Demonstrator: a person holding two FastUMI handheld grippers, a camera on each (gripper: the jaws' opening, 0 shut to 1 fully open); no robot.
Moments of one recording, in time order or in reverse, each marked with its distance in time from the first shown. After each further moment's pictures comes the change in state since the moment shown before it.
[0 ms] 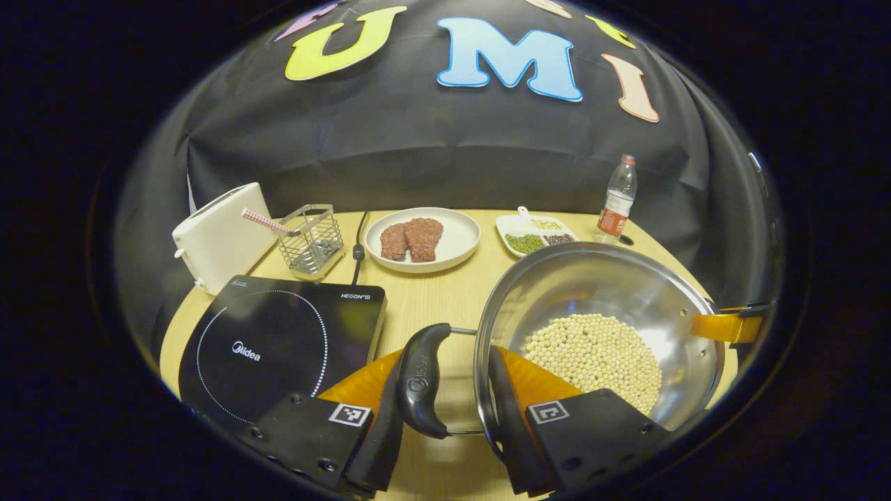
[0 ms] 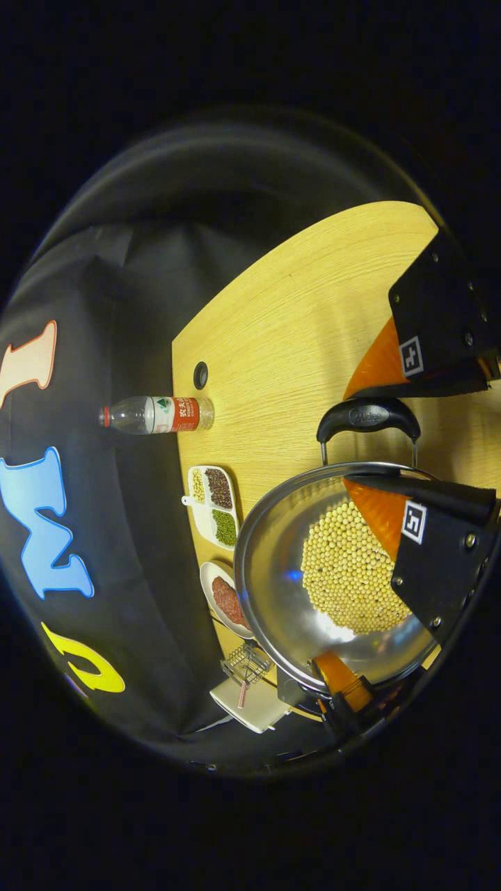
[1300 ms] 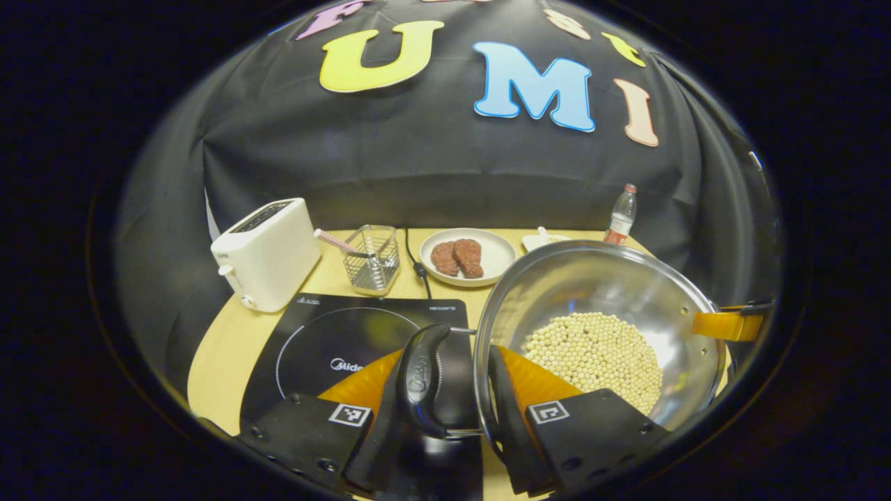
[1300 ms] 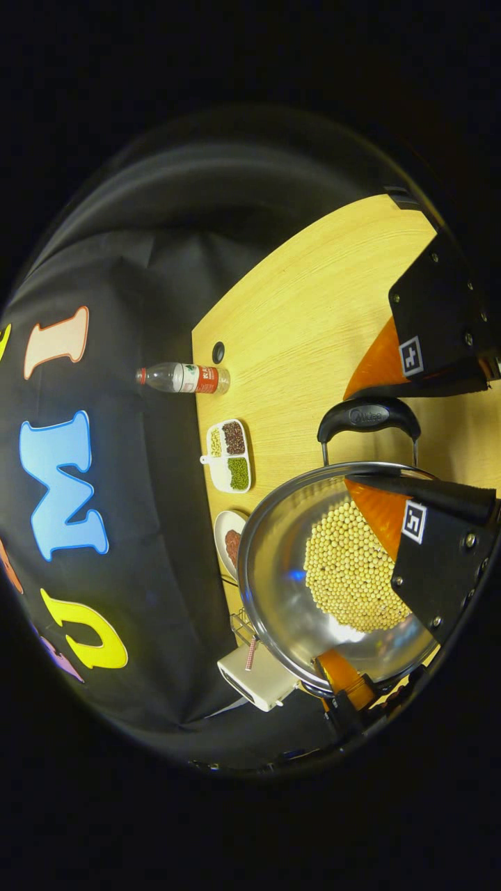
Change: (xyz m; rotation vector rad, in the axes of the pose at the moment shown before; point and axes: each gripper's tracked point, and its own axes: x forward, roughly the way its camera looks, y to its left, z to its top) left arm -0.070 0.115 0.019 0.001 -0.047 -0.031; right arm -0.074 0.110 -0.004 0.022 -0.058 -0.021
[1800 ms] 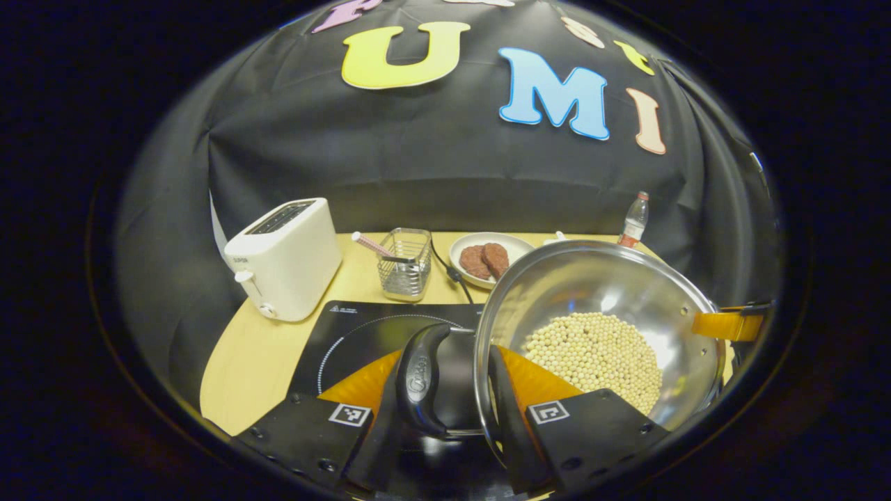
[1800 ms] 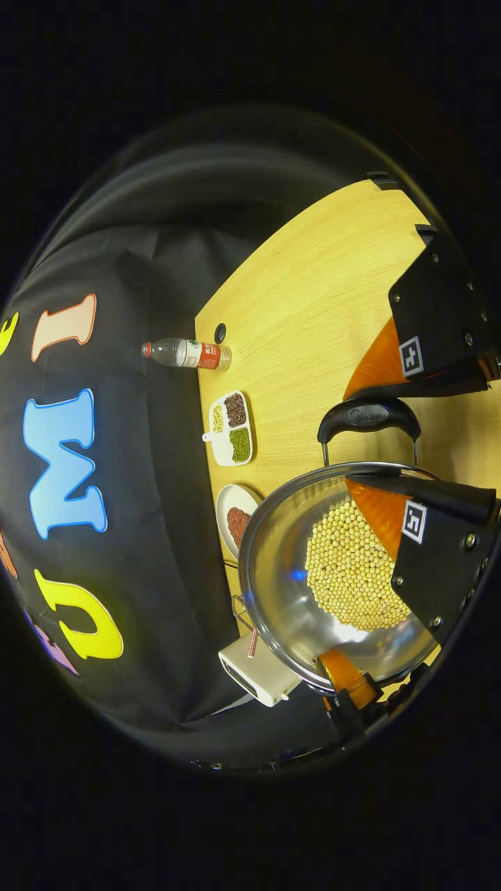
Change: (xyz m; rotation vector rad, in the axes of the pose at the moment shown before) left arm 0.000 0.075 0.002 -0.003 -0.012 -0.008; right arm 0.002 0.068 -0.005 0.006 -0.011 -0.003
